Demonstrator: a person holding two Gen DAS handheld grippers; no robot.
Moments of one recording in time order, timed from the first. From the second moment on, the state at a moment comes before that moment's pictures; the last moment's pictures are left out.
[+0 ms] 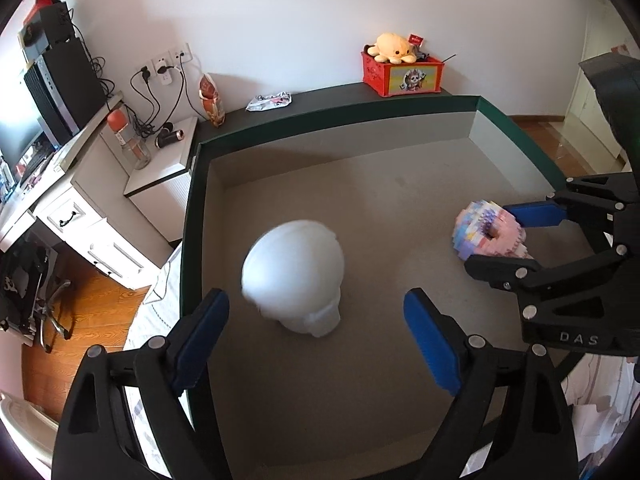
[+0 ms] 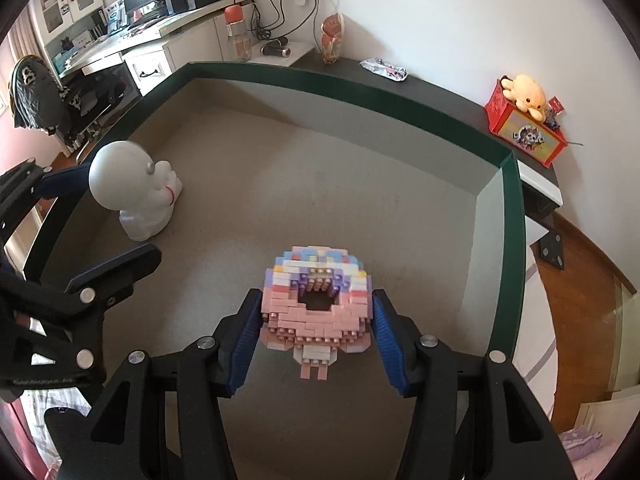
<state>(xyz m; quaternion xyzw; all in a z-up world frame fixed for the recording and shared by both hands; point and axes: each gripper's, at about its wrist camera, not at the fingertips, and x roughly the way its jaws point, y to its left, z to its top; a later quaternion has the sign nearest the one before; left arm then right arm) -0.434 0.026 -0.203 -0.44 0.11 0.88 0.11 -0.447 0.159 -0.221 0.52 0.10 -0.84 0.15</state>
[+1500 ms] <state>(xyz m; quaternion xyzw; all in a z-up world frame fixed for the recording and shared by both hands) -0.133 -0.032 -0.213 -0.36 0.08 0.93 0.06 -0.103 0.251 -0.208 0.35 -0.02 -0.94 0.02</state>
